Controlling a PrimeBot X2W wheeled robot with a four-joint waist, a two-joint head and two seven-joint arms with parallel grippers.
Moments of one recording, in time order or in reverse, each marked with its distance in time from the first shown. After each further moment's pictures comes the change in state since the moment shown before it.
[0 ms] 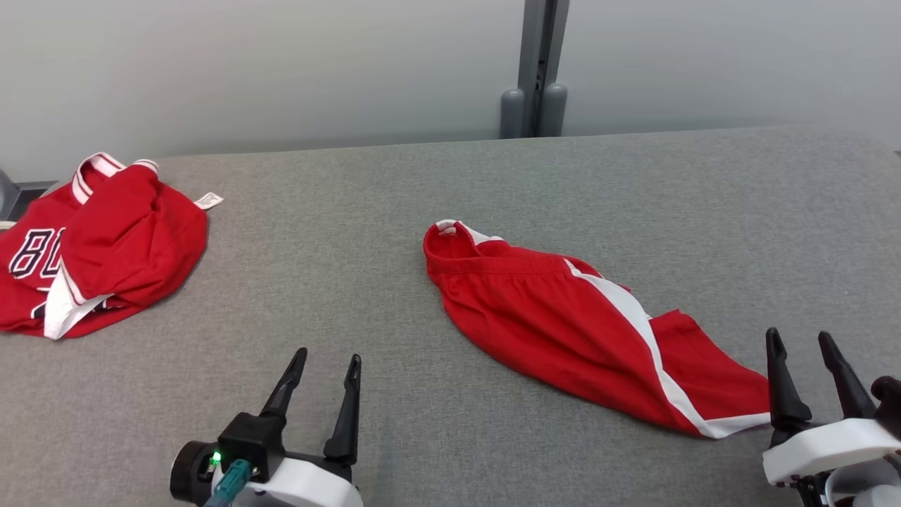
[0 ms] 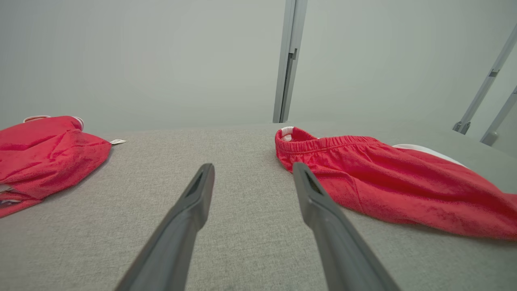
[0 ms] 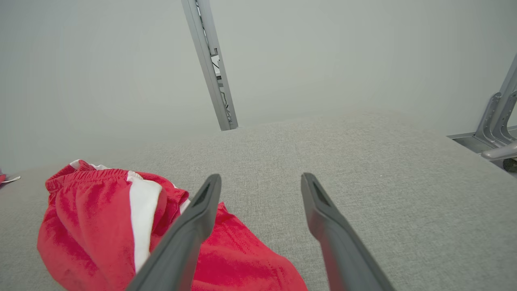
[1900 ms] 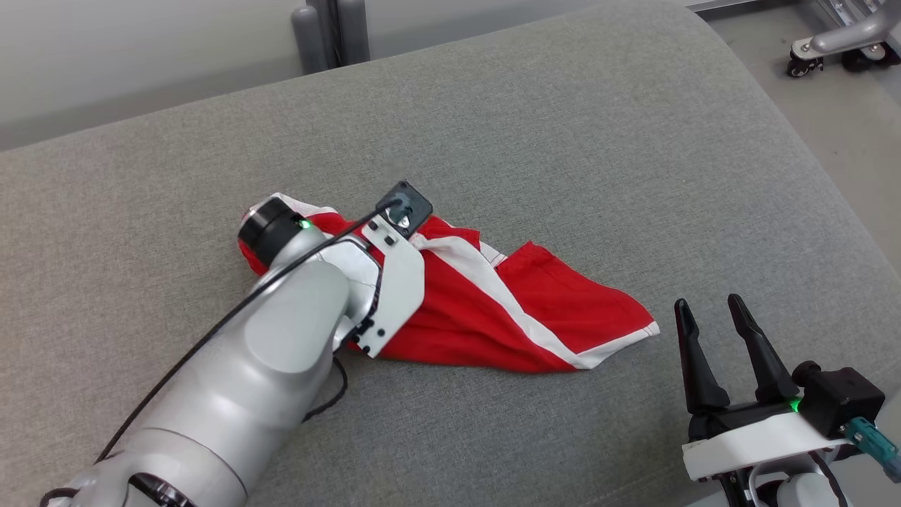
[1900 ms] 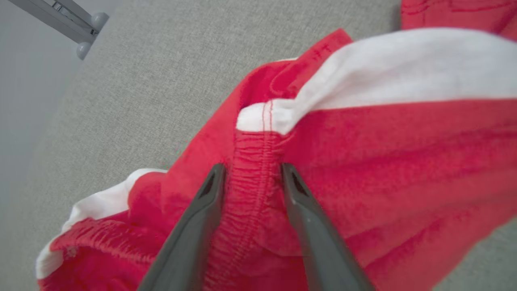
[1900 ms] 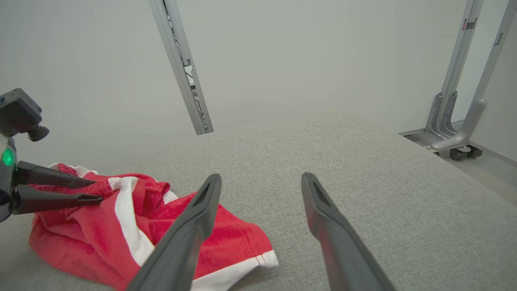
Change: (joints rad) left arm -0.895 0.000 -0.650 0.713 -0.141 -0.151 0.653; right arm 0.036 0.106 0.135 -0.283 -0.062 0.000 0.000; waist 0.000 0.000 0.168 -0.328
